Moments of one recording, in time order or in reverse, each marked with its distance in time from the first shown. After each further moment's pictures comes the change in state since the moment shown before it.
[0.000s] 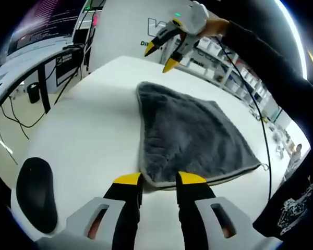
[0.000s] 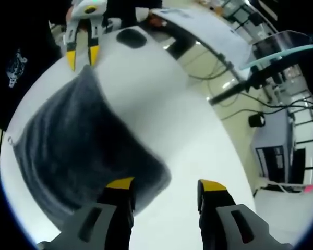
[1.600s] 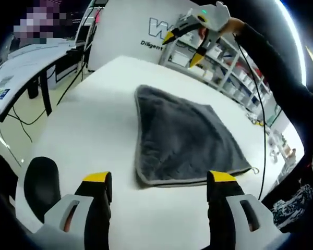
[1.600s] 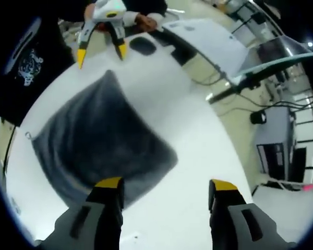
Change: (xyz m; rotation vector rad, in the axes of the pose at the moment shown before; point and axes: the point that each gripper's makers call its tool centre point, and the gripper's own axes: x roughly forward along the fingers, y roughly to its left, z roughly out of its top) left arm -0.017 -0.006 0.011 -0.029 0.016 -0.023; right arm -0.071 0.014 -0.015 -0.004 0.038 0.030
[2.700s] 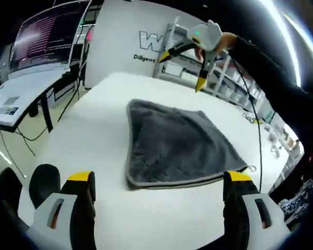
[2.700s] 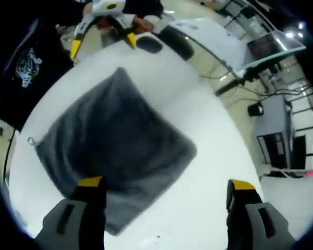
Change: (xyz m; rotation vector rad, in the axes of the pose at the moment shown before) left arm -0.018 -0.031 0.004 0.040 -0.116 -0.023; right arm -0.006 0.052 -0.017 0.075 0.004 -0.021
